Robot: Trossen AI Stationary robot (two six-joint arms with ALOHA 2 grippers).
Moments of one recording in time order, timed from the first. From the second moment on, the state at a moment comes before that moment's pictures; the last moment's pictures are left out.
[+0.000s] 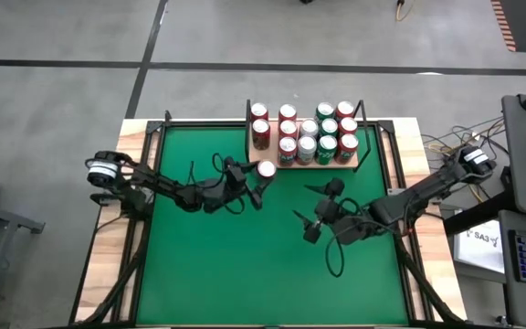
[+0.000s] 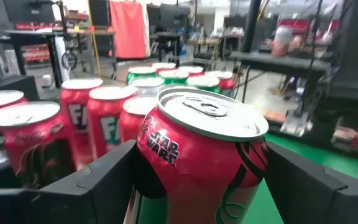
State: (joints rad) left arm -0.06 1.68 0.65 1.04 -0.64 -0.07; right arm 0.45 1.35 0.88 -0.04 0.94 0.21
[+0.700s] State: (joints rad) left arm 0.01 1.76 0.65 1.11 -0.70 -0.16; right arm 0.24 1.35 0.85 -0.04 0.94 0.24
